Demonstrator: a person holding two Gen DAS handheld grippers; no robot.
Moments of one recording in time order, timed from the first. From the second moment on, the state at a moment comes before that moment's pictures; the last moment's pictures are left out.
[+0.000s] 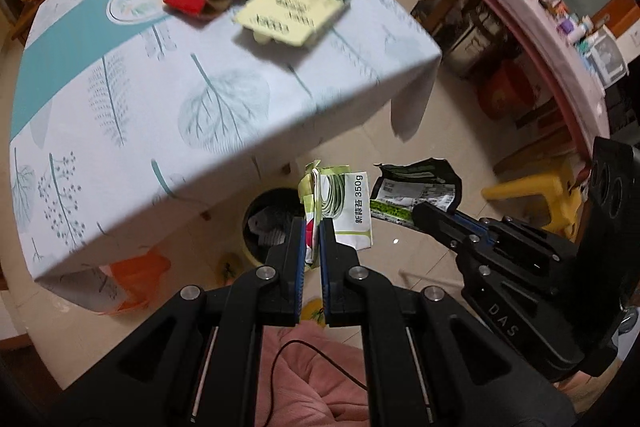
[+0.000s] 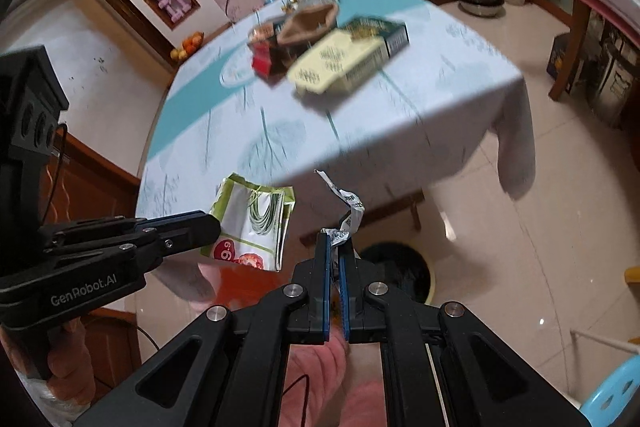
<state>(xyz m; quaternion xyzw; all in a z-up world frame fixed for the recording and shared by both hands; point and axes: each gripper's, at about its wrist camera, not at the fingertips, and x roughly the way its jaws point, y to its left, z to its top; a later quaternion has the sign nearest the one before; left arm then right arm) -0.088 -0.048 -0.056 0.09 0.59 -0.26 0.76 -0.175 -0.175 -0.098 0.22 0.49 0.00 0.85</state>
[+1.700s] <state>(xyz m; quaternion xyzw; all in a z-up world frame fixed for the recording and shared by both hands) -0.062 -0.043 -0.345 0.17 0.61 -0.22 0.74 -0.115 -0.173 -0.425 0.25 0.59 -0.07 0.76</state>
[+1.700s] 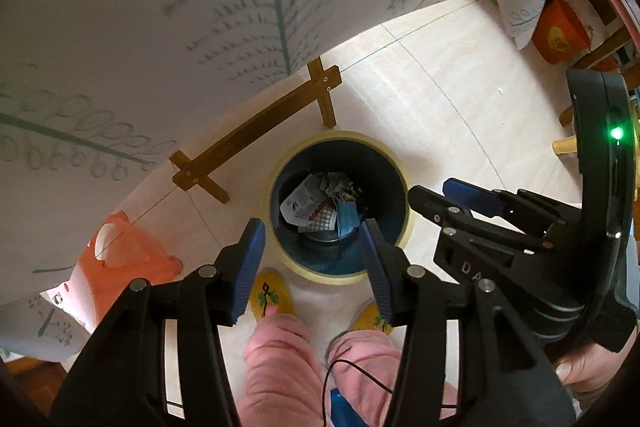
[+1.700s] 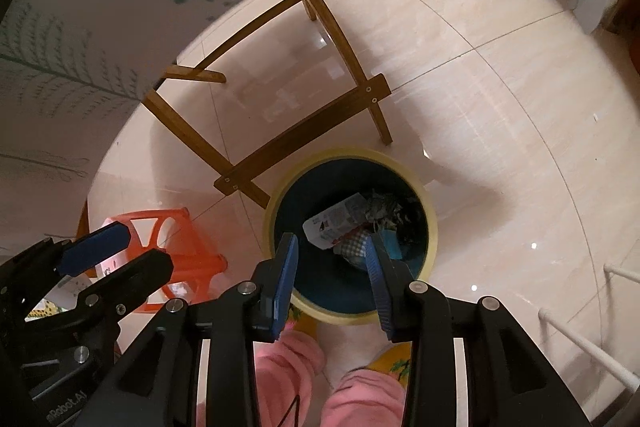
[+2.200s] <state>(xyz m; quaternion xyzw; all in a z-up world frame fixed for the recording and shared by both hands) -0.096 -0.035 -0.221 0.17 0.60 -0.22 0.75 -0.154 -0.166 -0.292 0.23 0.59 -0.09 0.77</state>
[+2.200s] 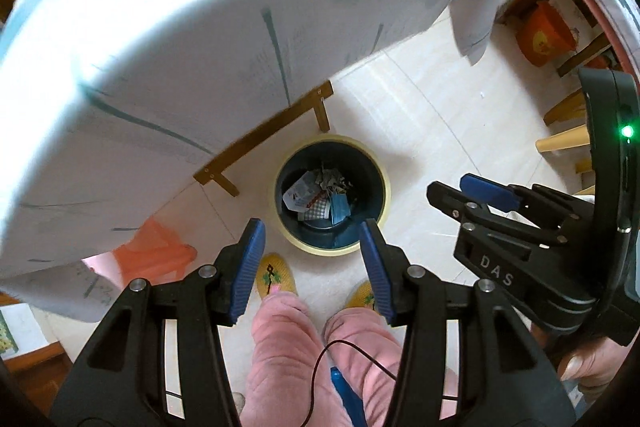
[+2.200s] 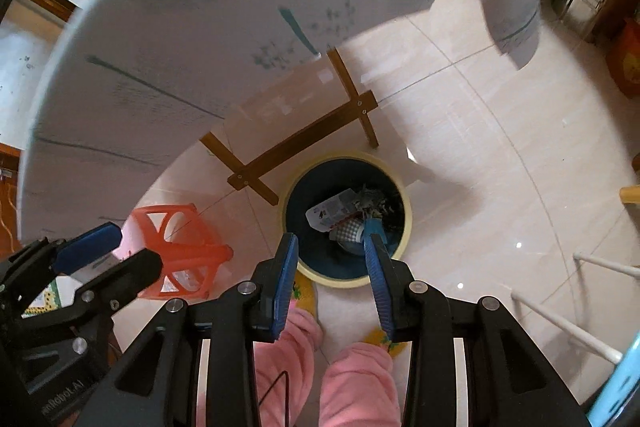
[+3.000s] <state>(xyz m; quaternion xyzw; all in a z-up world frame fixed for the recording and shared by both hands) -0.114 0.004 0.056 0.10 0.45 -0.16 0.88 -0.181 -0.151 0.001 0.13 0.47 -0.04 0.87</state>
